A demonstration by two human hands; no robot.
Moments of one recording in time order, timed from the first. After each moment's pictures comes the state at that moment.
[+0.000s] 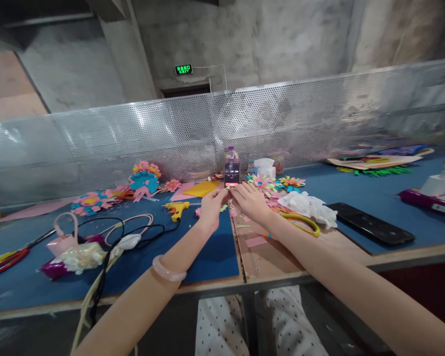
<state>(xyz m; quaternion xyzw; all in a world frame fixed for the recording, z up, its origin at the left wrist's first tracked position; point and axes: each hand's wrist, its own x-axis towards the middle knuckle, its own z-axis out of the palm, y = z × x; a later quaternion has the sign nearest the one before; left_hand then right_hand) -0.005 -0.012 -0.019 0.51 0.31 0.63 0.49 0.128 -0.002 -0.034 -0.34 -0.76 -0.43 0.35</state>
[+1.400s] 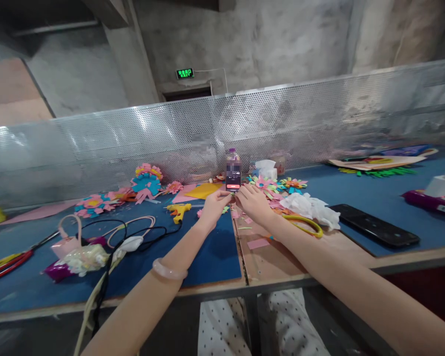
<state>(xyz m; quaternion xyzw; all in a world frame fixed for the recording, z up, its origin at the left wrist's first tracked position) -0.018 0.005 -0.027 0.60 0.33 0.56 0.46 0.132 0.004 -0.042 -0.37 -0.78 -0.36 0.36</state>
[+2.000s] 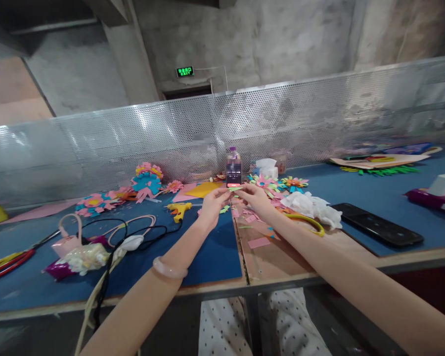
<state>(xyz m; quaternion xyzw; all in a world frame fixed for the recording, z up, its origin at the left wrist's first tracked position) -0.018 0.002 -0.023 0.54 0.30 0.58 0.53 0.127 0.007 -0.041 -0.37 -0.63 0.32 0.61</state>
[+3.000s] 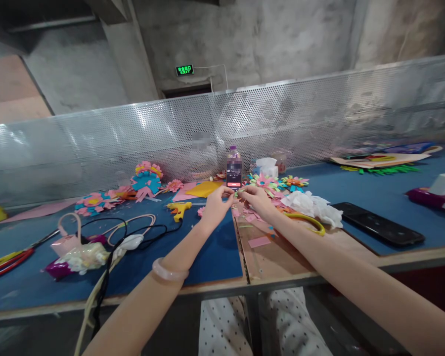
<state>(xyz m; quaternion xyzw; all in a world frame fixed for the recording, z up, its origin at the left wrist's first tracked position) -0.019 -0.009 -0.014 0.76 0.35 0.52 0.18 0.129 0.002 -0.041 -0.35 -0.60 0.40 0.60</state>
